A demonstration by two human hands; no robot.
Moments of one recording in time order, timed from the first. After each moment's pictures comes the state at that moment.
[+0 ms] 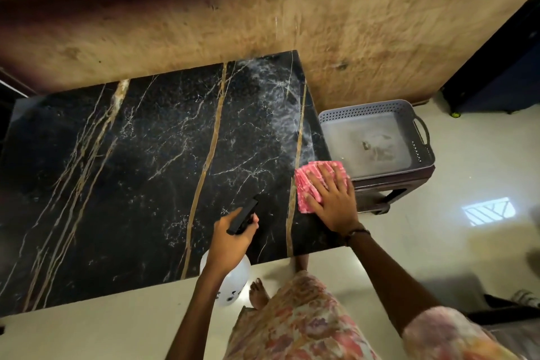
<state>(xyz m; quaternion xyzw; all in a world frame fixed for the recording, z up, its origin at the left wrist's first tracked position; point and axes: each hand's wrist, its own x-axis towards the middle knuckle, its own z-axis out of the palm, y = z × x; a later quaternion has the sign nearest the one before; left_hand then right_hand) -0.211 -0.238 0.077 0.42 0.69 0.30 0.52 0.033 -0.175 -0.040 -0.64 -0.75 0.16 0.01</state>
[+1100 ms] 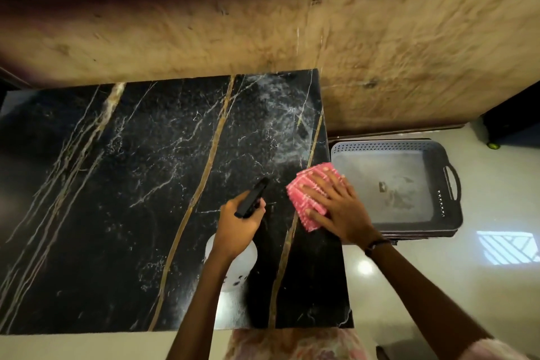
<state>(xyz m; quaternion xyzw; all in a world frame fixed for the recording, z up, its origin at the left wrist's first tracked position) -0.172 -0.089 0.063 0.40 0.71 0.33 0.49 0.068 -0.033 -0.044 -0.45 -0.88 0.14 0.02</state>
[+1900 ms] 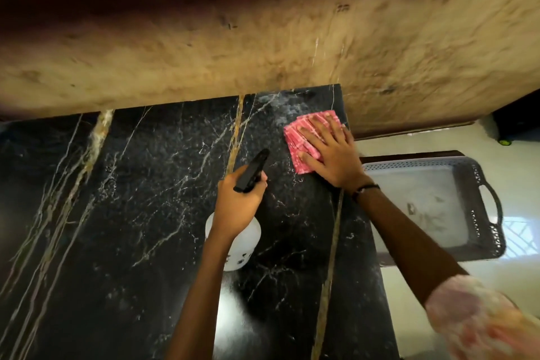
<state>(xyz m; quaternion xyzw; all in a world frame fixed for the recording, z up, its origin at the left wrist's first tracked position) -0.240 0.047 0.053 0.41 0.69 0.34 0.50 -0.026 0.146 -0.053 -0.54 -0.83 0.10 0.07</state>
